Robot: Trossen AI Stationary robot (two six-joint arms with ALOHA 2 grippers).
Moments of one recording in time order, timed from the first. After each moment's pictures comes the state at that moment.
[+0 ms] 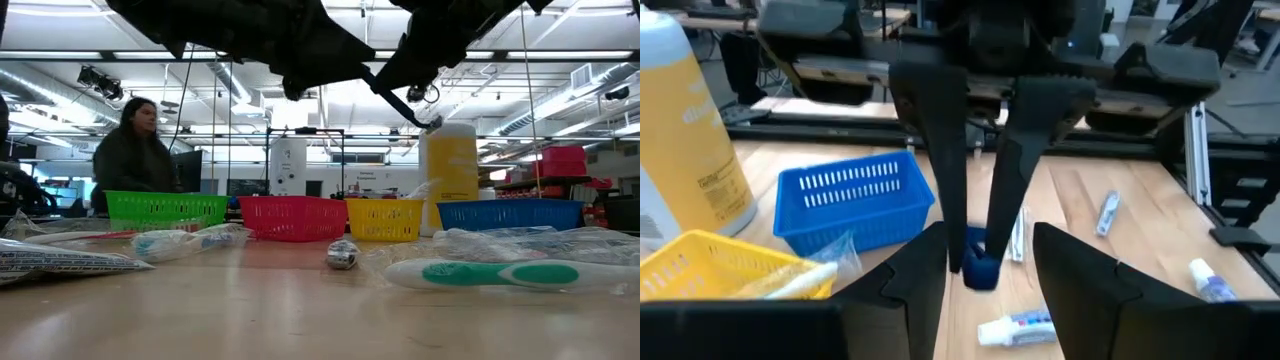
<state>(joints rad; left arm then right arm) -0.13 1.62 0.86 0.58 -0.16 -0.09 0.16 1.41 0.96 -0.22 0.14 0.04</state>
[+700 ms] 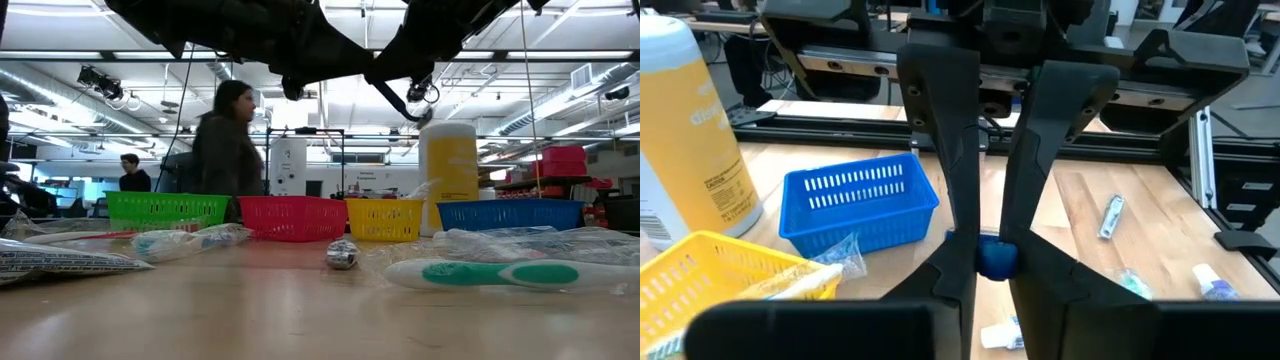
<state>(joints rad) -0.13 1.62 0.85 0.59 -0.18 -0.09 0.16 1.41 0.96 -0.16 0.14 0.04</state>
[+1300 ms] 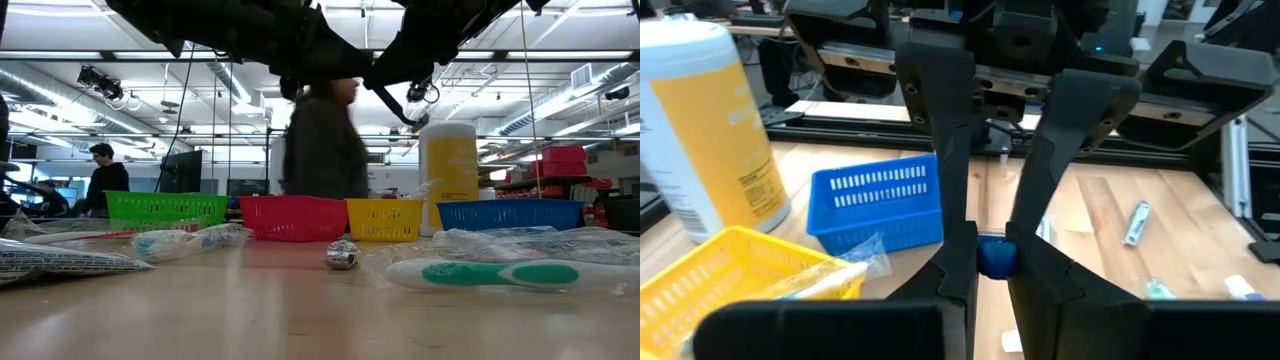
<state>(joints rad) -0.13 1.62 0.86 0.58 -0.25 -0.09 0.16 1.41 0.96 -0.17 0.19 0.04</state>
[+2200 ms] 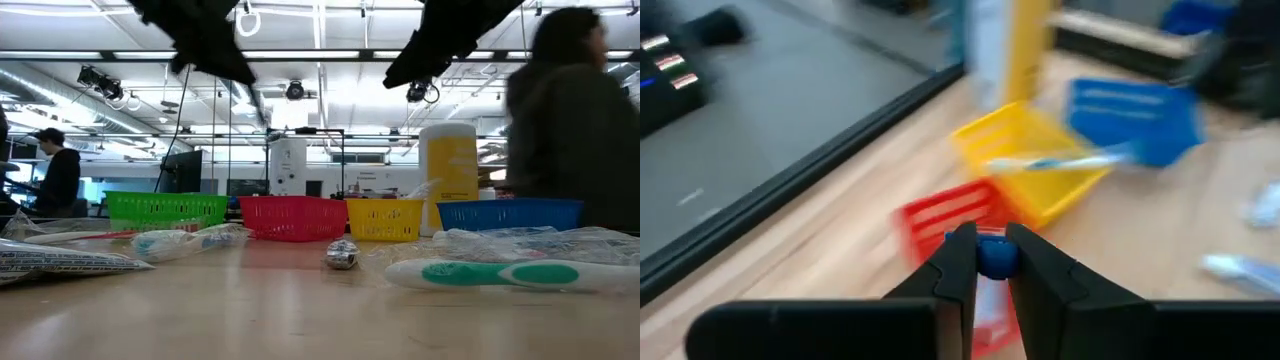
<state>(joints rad) -0.13 1.13 0.84 -0.34 -0.73 -0.47 0.18 1.34 0.96 -0.31 0.27 0.05</state>
